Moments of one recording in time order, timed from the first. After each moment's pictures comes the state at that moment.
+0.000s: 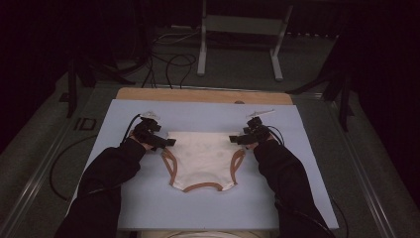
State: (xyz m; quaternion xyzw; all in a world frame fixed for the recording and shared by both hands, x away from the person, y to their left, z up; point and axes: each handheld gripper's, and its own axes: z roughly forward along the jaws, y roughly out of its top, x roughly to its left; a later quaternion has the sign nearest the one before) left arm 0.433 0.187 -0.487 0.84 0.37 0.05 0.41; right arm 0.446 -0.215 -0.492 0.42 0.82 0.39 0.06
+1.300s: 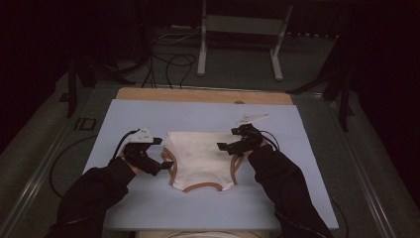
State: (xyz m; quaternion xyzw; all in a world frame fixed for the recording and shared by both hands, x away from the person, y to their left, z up) left arm 0.337 0.183 -0.449 0.85 0.24 0.07 0.46; right arm 0.400 -0.175 -0.456 0.32 0.84 0.44 0.08
